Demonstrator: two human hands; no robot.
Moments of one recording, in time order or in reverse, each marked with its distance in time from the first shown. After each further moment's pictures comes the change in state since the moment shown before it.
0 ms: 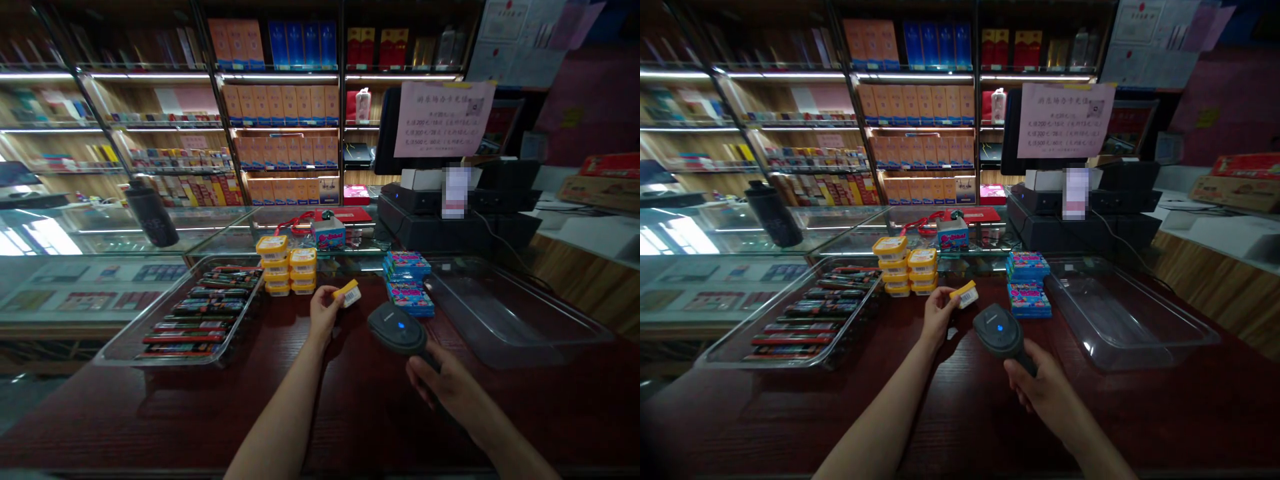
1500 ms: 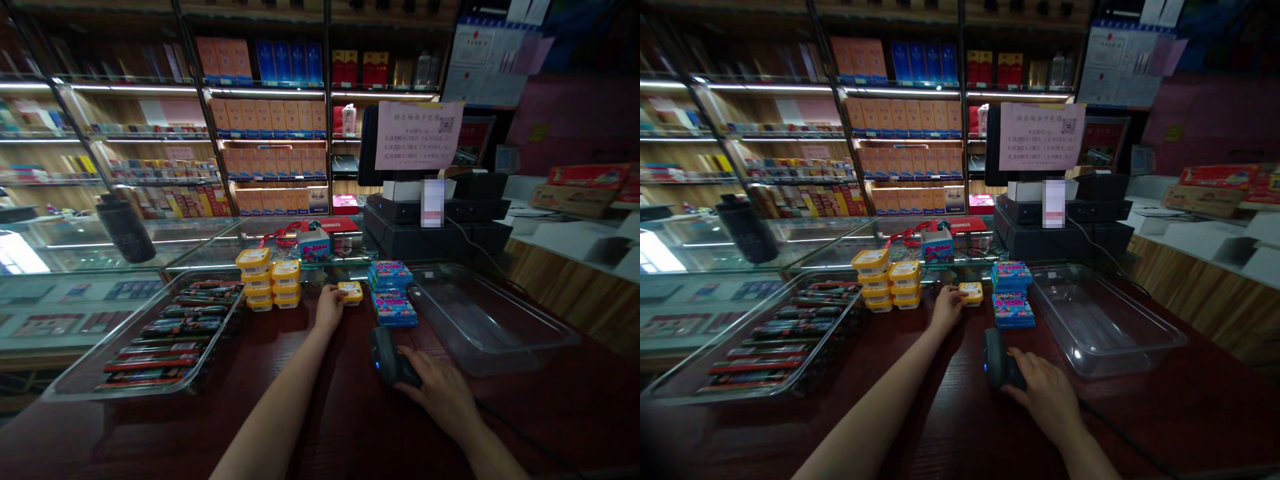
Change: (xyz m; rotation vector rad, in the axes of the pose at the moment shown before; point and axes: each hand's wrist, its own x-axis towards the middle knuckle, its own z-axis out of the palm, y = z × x) left_hand 0.044 -0.019 0.047 0.495 -0.214 0.132; right_hand 0.030 0.073 -0.046 -1.104 0.303 -0.556
